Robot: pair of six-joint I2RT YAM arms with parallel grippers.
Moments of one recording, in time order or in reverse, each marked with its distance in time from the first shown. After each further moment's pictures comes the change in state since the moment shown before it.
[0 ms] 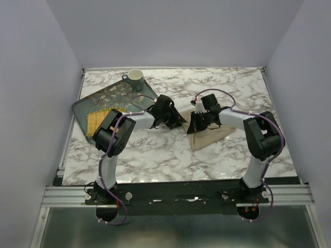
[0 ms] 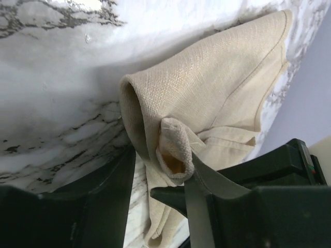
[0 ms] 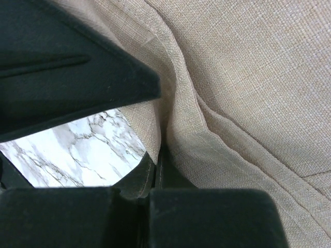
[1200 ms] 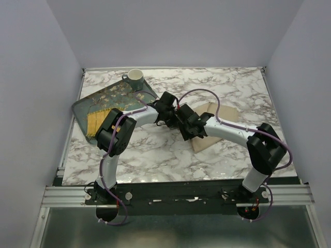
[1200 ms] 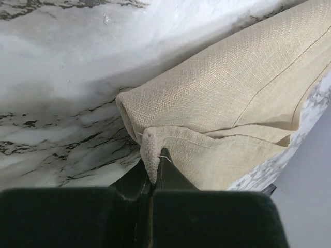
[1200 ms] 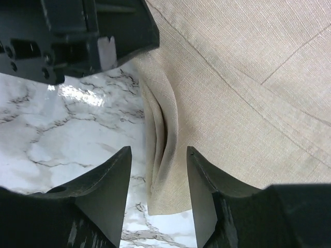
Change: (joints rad) left arm -0.024 0.027 0.172 -0.332 -0.055 0.092; right arm 0.375 -0.138 0.107 -0.308 0.762 0.079
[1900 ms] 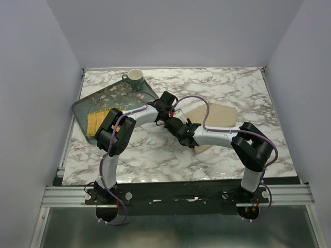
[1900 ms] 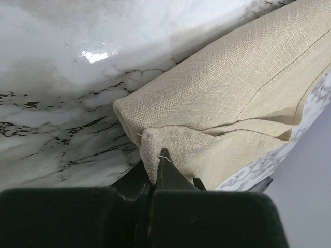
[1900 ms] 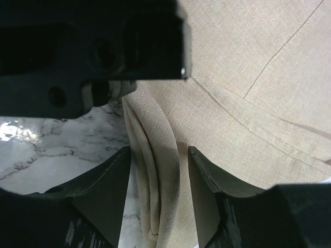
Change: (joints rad) left arm 0.001 0.000 0.021 -0.072 0.040 -0.017; right arm 0.143 0.111 -0.075 0.154 0.348 0.020
